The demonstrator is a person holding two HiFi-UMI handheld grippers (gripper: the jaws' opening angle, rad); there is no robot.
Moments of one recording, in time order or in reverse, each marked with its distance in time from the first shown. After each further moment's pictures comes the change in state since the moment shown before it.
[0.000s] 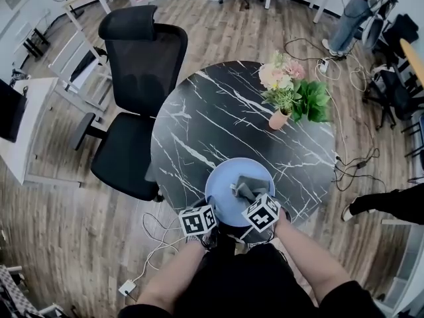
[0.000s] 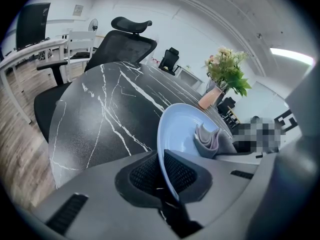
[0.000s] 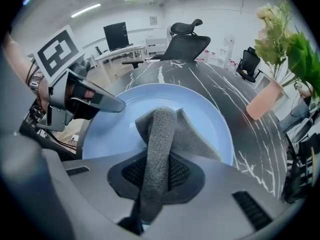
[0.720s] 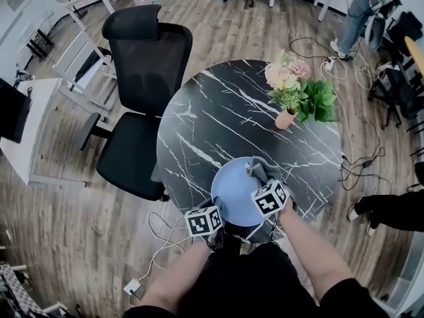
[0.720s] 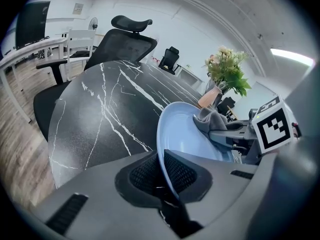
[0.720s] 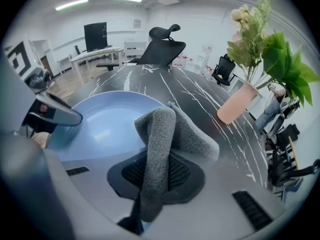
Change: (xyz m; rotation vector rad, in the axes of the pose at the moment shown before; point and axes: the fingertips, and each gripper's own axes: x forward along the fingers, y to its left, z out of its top) left arm 0.000 -0.002 -0.001 -0.003 0.006 -0.014; right arm 0.005 -0.075 0.022 0.101 -0.054 -0.243
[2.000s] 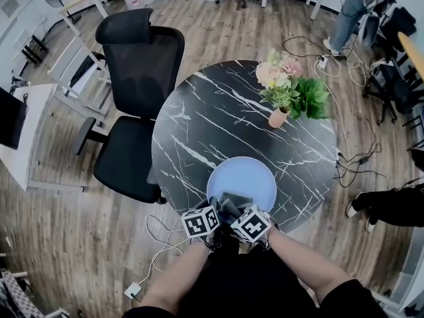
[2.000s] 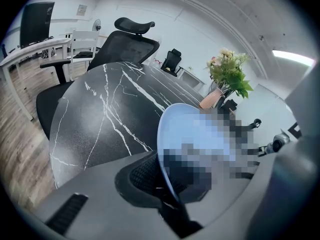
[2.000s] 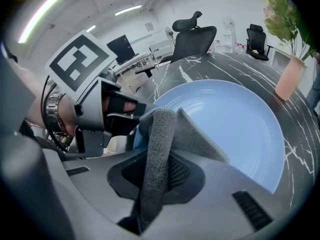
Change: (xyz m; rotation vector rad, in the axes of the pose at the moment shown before) left arm 0.000 0.000 0.002 -0.020 -0.024 0.020; right arm -0.040 0.154 -0.024 0.019 0.040 0.503
